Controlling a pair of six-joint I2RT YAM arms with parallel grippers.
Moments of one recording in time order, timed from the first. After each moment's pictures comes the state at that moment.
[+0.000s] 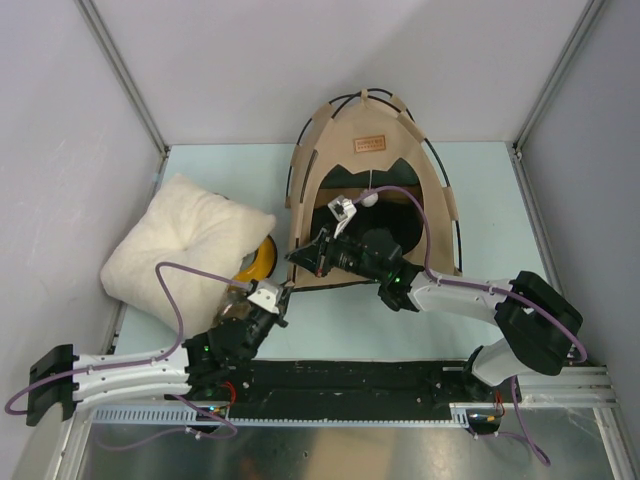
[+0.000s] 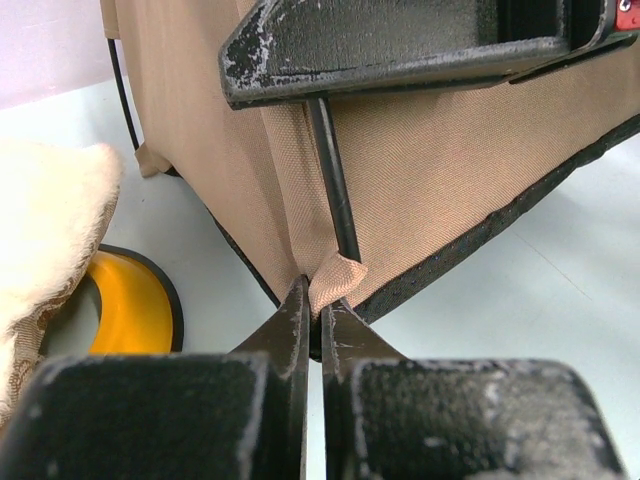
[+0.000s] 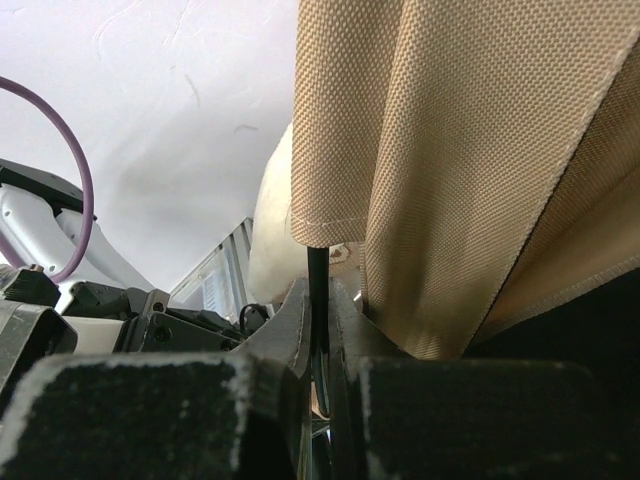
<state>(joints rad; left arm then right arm) -1.25 0.61 0.10 0.51 -0.74 0.03 0.93 1.50 0.81 0.73 -0.25 0.66</state>
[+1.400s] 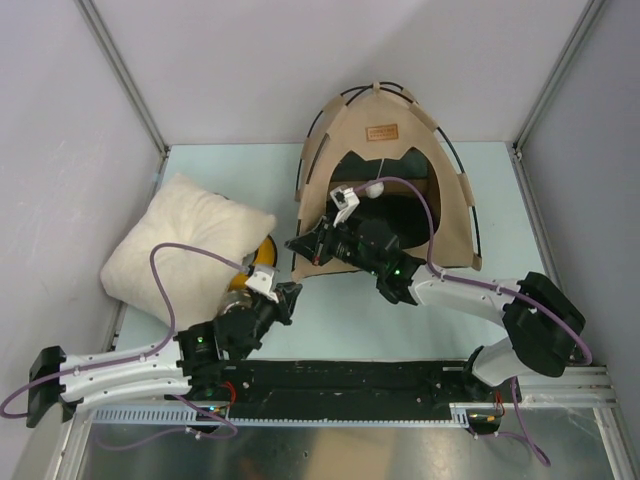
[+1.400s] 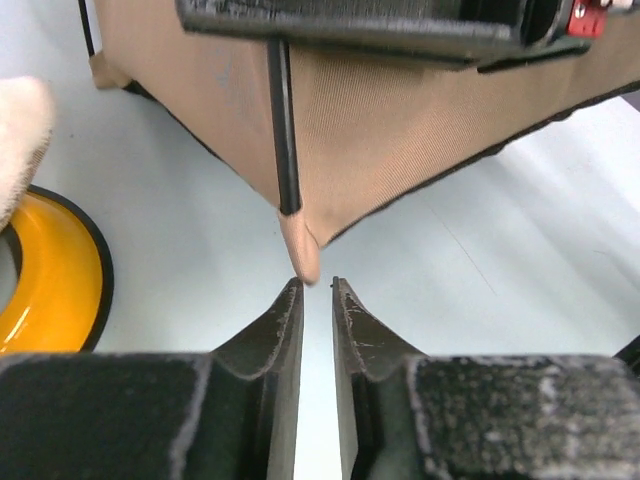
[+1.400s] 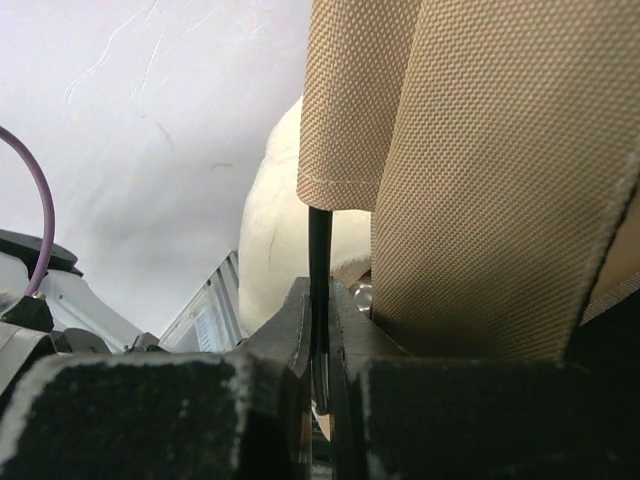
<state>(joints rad) -1.25 0.59 0.29 0.14 -0.70 -0.30 0.93 1.49 0.90 0.59 -0.16 0.70</state>
